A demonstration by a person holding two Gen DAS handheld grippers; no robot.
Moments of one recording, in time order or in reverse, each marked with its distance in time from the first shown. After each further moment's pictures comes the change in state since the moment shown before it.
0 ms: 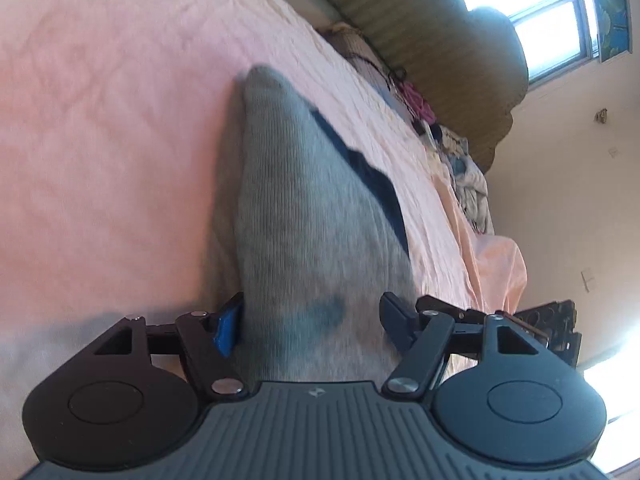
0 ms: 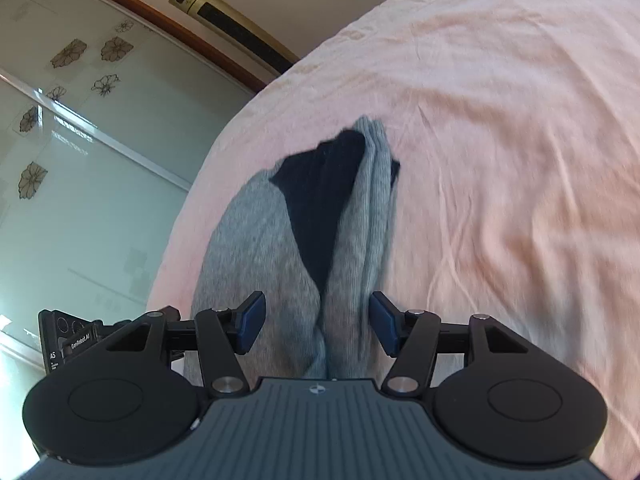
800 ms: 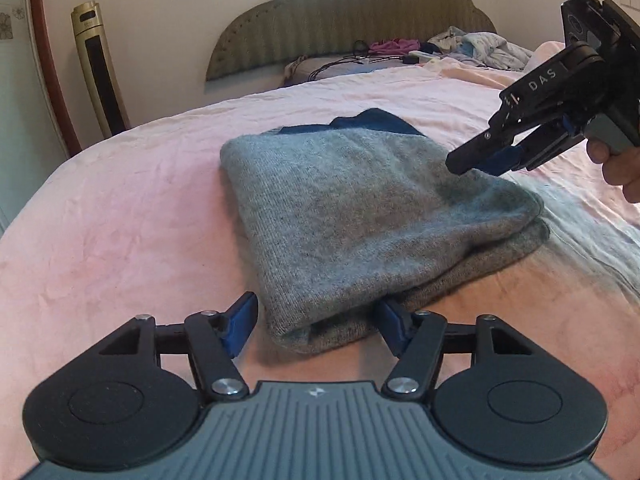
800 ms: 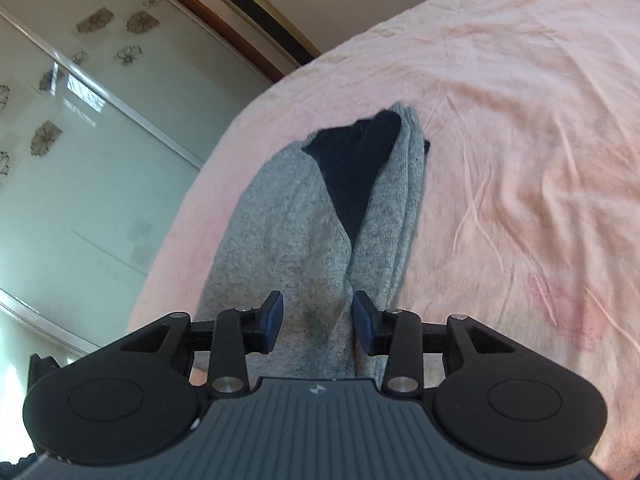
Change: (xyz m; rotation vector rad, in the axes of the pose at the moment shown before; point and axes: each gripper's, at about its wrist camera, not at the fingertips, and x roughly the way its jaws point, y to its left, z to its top) left arm 0.000 -0.070 -0.091 0.857 -0.177 0.519; right arm -0.013 0.035 -0.028 -0.114 0.007 -0.043
